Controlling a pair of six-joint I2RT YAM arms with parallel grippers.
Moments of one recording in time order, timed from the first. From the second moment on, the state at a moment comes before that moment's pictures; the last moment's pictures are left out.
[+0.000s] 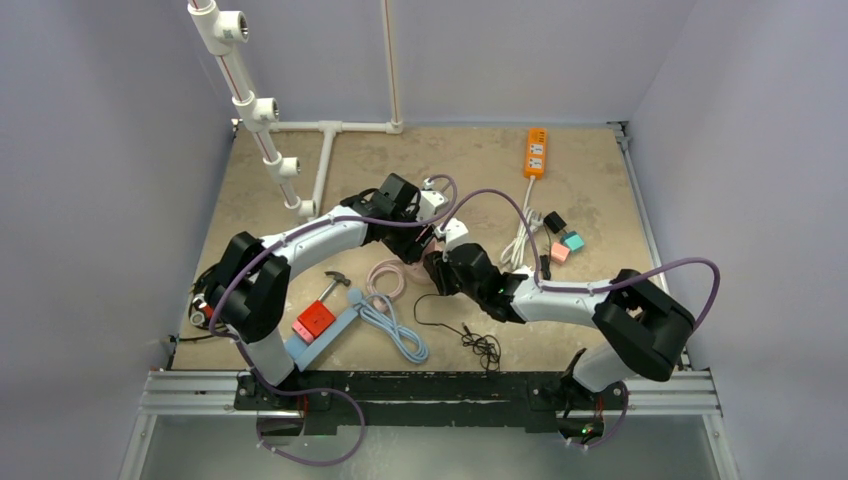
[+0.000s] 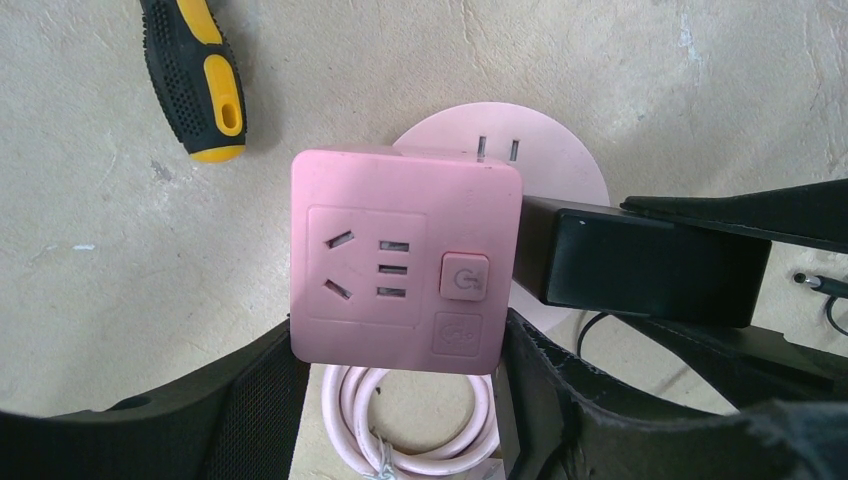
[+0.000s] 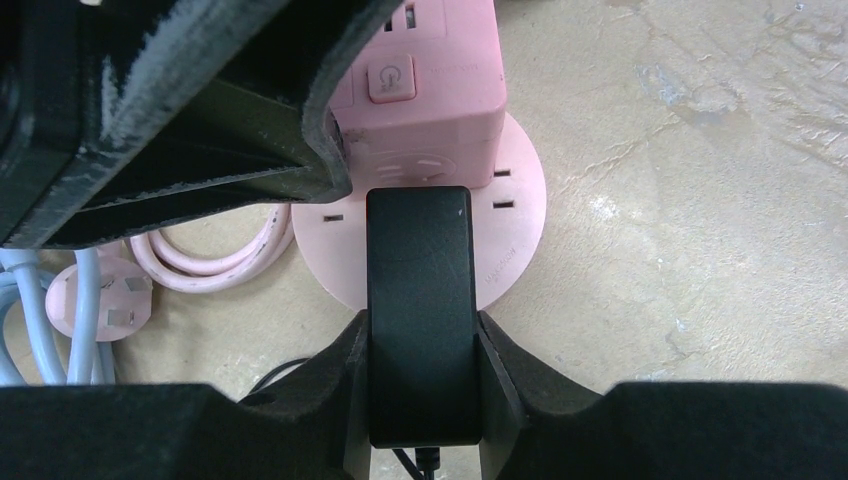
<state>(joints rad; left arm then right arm) -0.64 1.74 1.23 -0.50 0.10 0.14 0.90 1.49 0.63 0.28 0.26 0.30</state>
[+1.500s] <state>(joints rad) -0.60 1.61 1.17 -0.56 0.12 0.17 1.08 1.49 0.67 0.23 0.53 0.34</state>
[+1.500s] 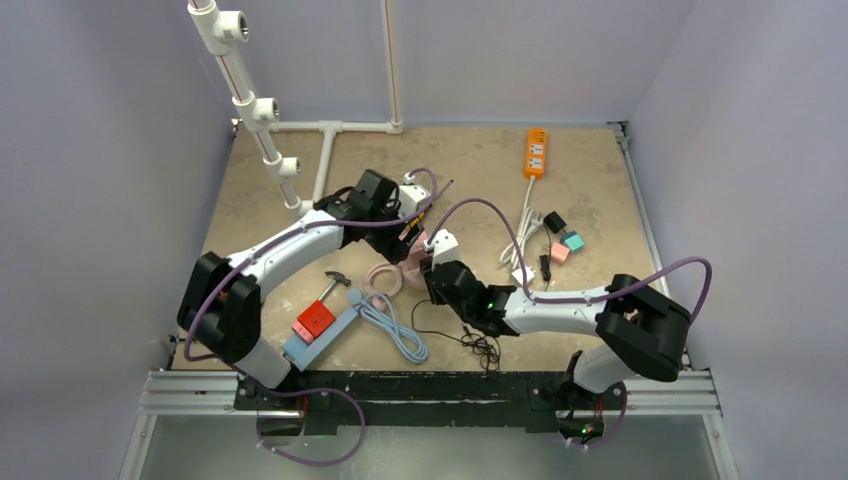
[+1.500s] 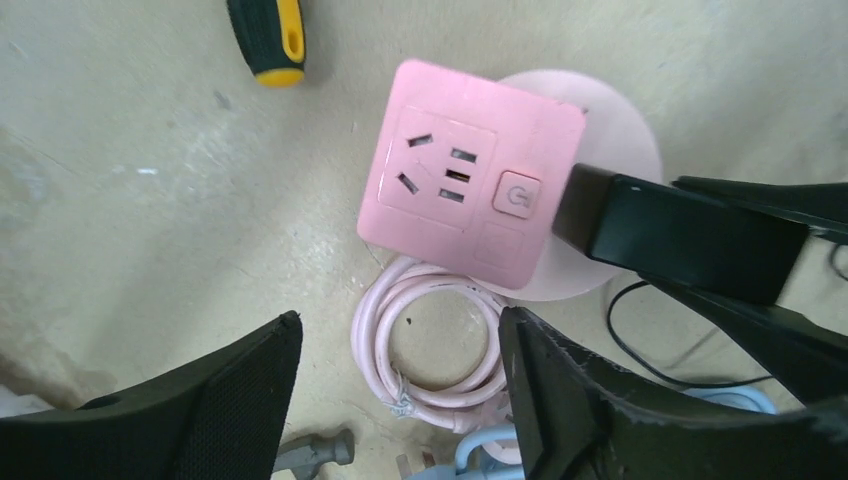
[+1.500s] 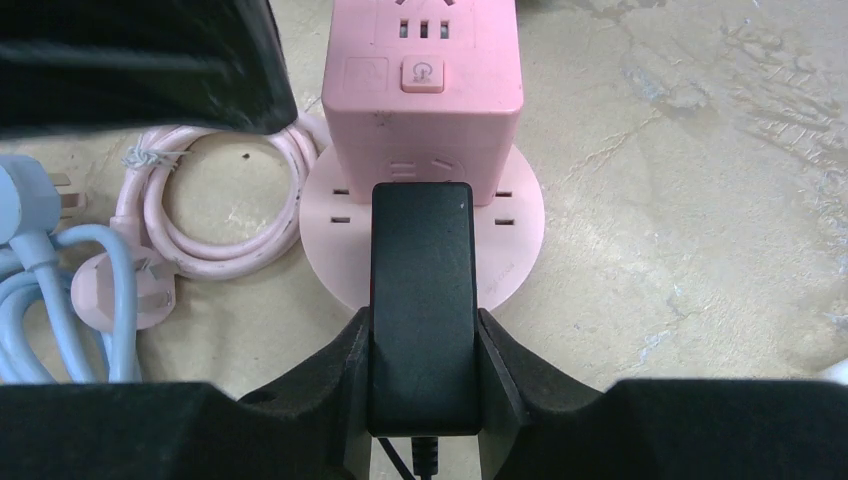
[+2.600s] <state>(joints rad) -0.51 1.68 1.17 -0.52 0.49 0.16 1.08 1.41 0.58 0.29 0.44 0.26</state>
